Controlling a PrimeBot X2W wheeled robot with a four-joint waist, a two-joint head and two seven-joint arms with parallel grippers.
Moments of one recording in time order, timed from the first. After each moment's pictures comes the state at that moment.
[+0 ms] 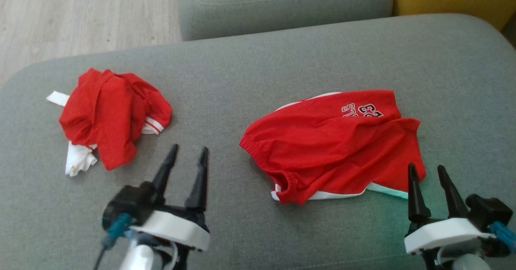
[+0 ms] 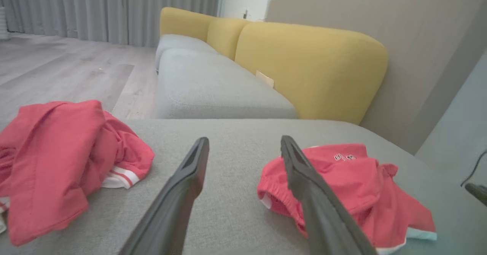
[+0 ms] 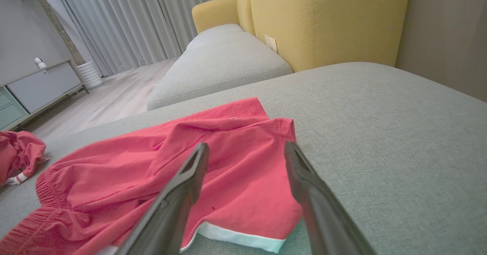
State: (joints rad) left arm -0.02 0.05 -0.30 0.14 -0.26 -0.04 -0.26; right arm 0.03 -0.04 -0.05 0.29 0.23 0.13 -0.18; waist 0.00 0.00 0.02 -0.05
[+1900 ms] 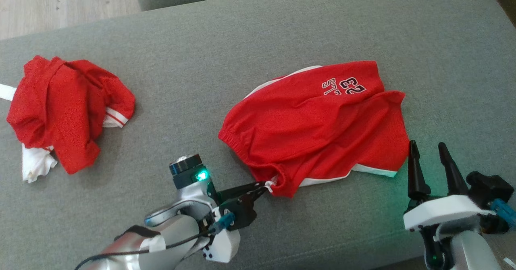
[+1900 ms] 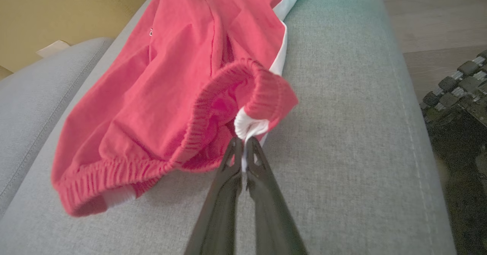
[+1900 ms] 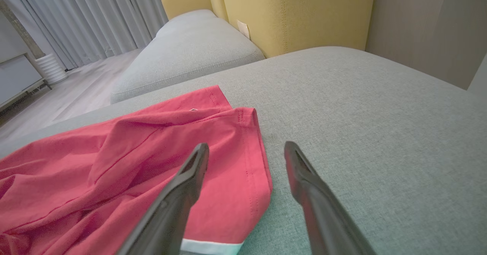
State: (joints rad) left arm -0.54 0.28 -1.11 0.54 0.01 -0.13 -0.26; right arm -0.07 -0.04 -0.06 0.33 0.23 0.13 -0.18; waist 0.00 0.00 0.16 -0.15
